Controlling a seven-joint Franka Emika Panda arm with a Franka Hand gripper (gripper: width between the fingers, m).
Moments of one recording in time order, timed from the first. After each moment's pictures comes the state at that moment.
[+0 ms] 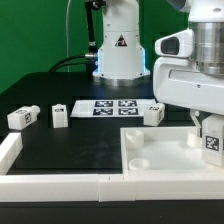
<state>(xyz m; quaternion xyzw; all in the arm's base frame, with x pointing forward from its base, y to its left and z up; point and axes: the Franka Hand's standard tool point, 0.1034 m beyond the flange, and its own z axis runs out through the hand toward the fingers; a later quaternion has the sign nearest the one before) 0.622 0.120 0.062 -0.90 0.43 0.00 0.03</state>
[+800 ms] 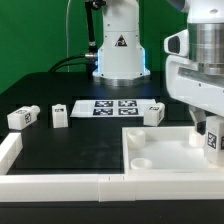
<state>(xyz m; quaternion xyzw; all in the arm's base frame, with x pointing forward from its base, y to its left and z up) 0.622 0.122 0.063 -0.88 0.47 0.01 0.04</state>
